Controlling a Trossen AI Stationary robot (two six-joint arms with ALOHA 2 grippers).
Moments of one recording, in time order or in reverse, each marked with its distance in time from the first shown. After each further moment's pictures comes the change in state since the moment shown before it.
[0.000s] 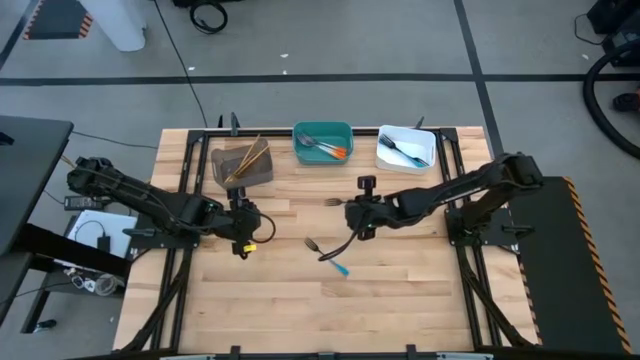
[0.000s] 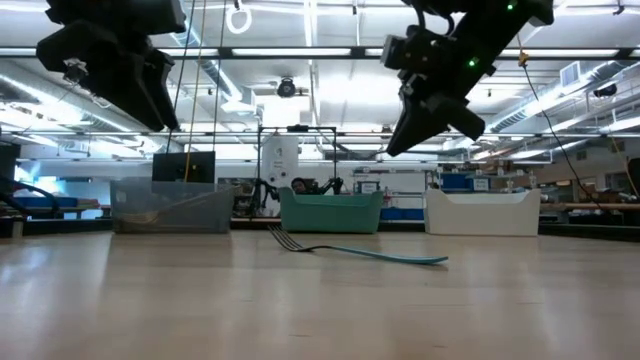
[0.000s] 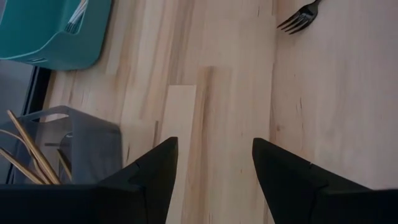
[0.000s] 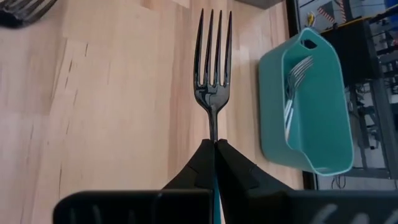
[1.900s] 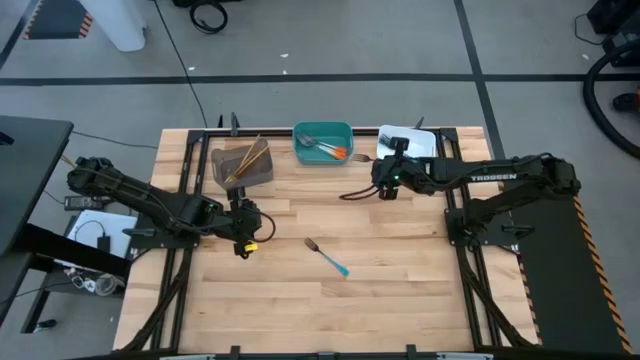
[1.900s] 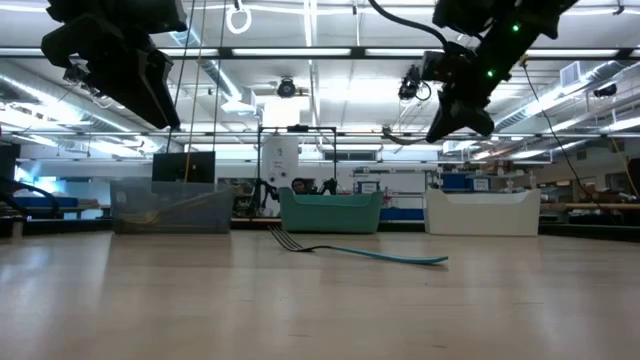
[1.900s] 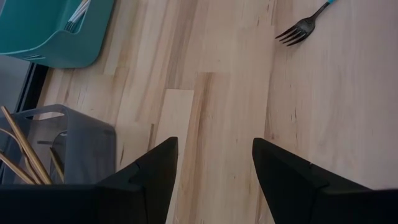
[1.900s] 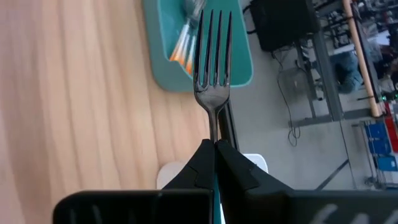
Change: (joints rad) left arm -0.003 0.001 0.000 0.021 -0.001 -0.048; right arm -0.331 -0.338 -0.163 -0.026 0.016 -0.216
